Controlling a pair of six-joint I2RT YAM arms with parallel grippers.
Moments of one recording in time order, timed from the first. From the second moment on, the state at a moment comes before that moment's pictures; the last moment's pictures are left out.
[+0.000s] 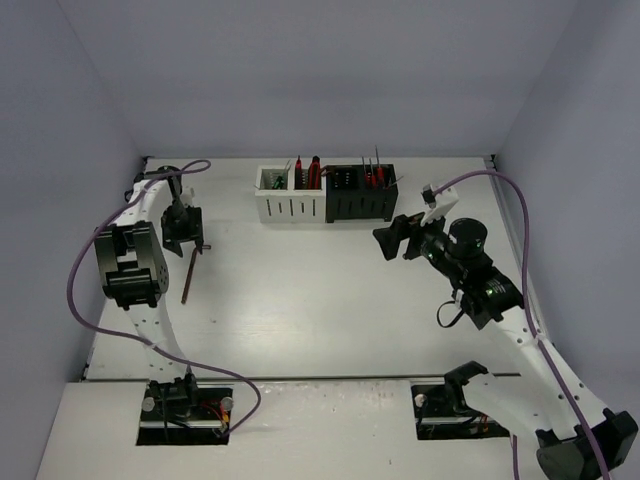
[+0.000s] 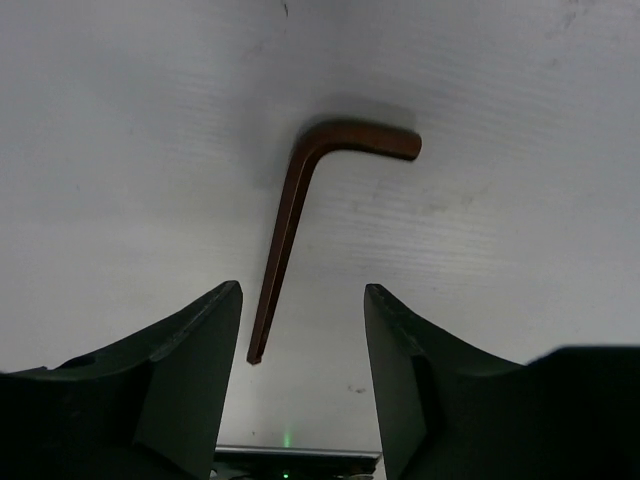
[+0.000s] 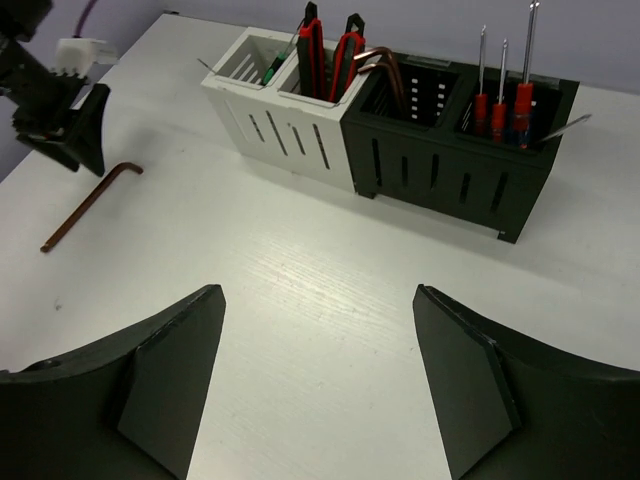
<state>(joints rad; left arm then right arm) 0.13 2.00 1.64 -1.09 0.05 -0.09 0.41 0.88 0.82 -0.14 -0.14 0.17</state>
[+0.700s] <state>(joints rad) 0.12 2.17 1.70 -1.06 0.01 -0.03 0.41 0.80 0.81 -0.27 -0.17 0.19</state>
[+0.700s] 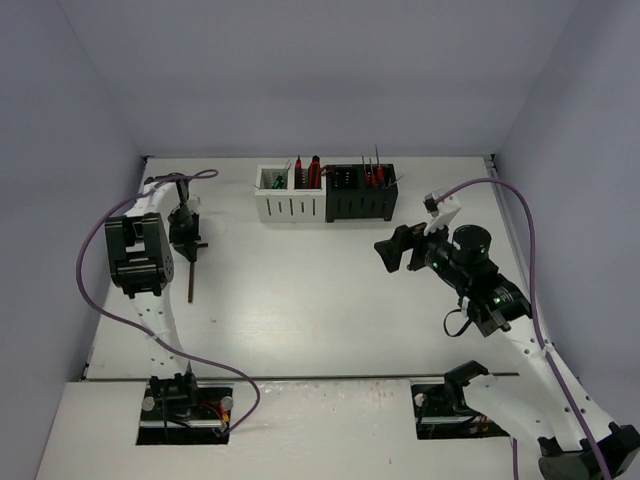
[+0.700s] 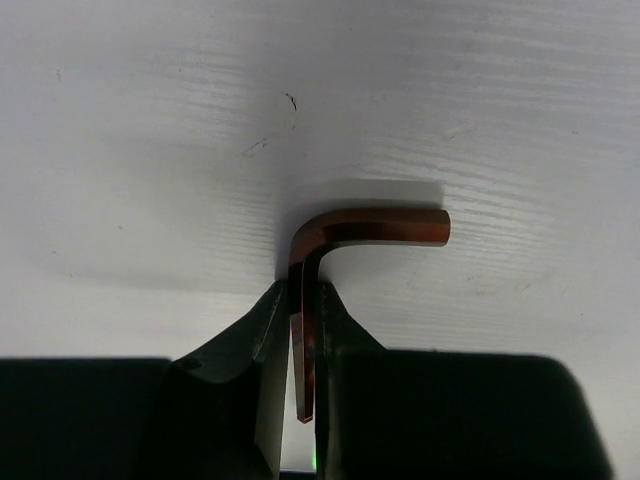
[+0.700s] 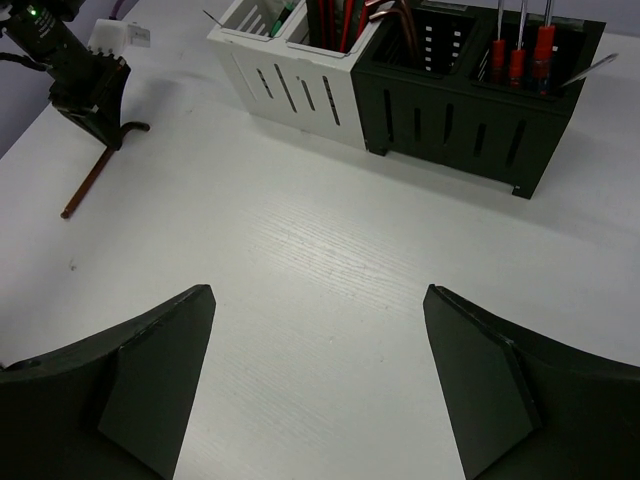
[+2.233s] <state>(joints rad) -0.54 1.21 1.39 -0.65 0.12 -0.14 0.72 1.46 1.50 -0.29 -0.27 0.35</state>
